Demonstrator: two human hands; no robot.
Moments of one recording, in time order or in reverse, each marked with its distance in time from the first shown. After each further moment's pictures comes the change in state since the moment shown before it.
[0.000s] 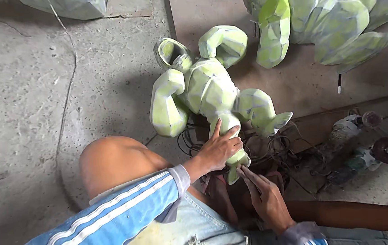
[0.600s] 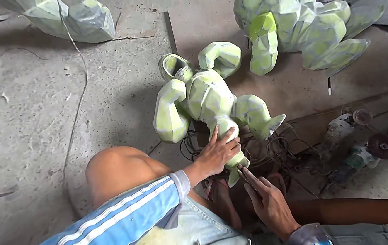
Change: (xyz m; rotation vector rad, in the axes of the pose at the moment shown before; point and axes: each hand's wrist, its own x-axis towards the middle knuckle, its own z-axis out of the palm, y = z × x) left_hand -0.010 0.009 0.001 0.085 -0.040 -0.039; right_hand -0.015 -0.003 -0.003 -0.144 0.010 0.012
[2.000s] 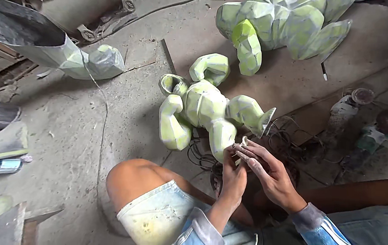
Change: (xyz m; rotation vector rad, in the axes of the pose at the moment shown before) left_hand -0.007 0.125 -0.031 -1.740 0.737 -0.717; right_hand 0.038 -0.024 -0.049 0.878 0.198 -0.169
